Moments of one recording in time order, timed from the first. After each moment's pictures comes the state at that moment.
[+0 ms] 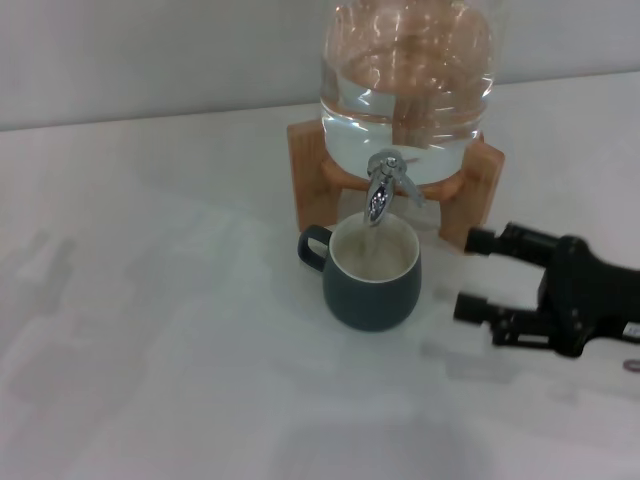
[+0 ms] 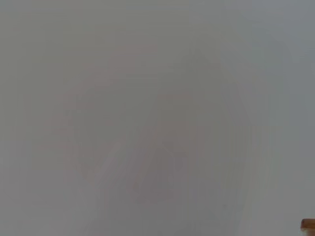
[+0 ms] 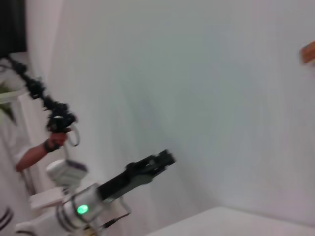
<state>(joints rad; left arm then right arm) -0.53 -2.03 -0.77 0.24 -0.64 -1.76 2.18 0.11 2.01 -1.19 -0.83 1.88 1.66 -1.88</state>
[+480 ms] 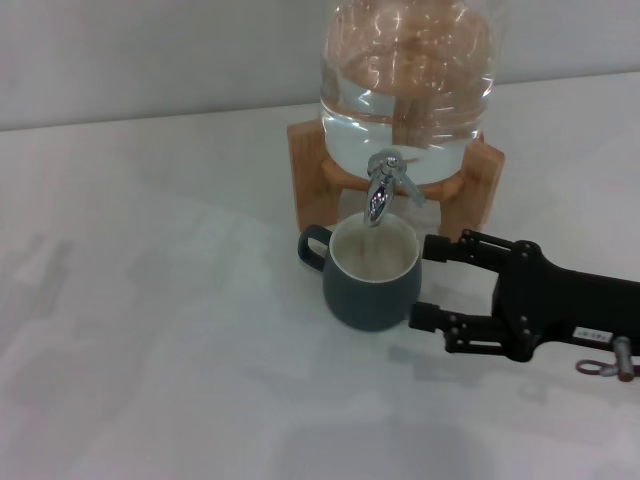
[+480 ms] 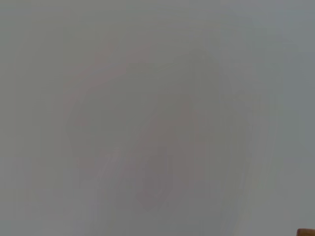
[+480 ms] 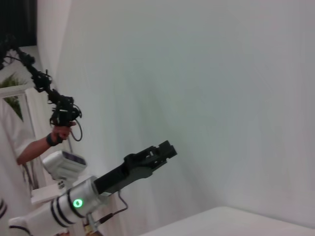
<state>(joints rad) -0.52 -2.03 -0.77 0.25 -0.66 -1.79 2.17 0.13 2.01 -1.32 -0.81 1.95 1.57 -1.94</state>
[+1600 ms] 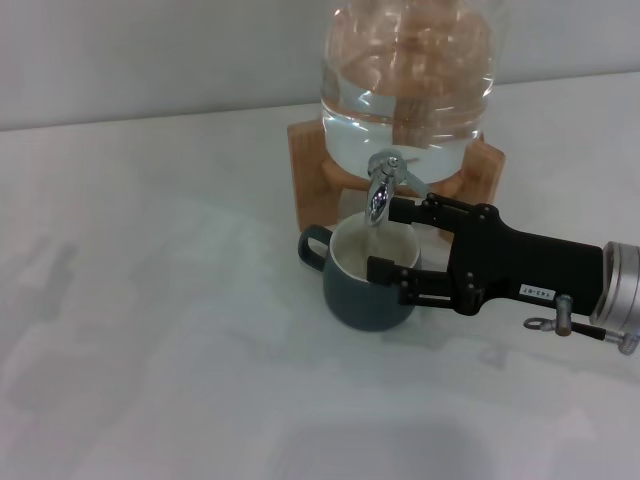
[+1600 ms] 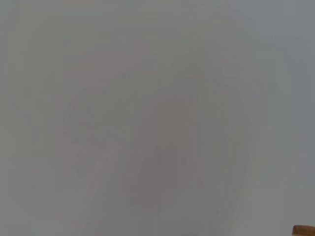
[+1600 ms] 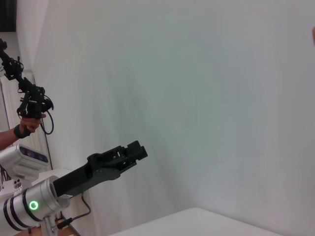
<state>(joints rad) -0.51 -2.04 -0.77 0.25 -0.65 -1.79 2.18 0.19 2.01 -1.45 -0.83 2.06 1.37 -1.97</state>
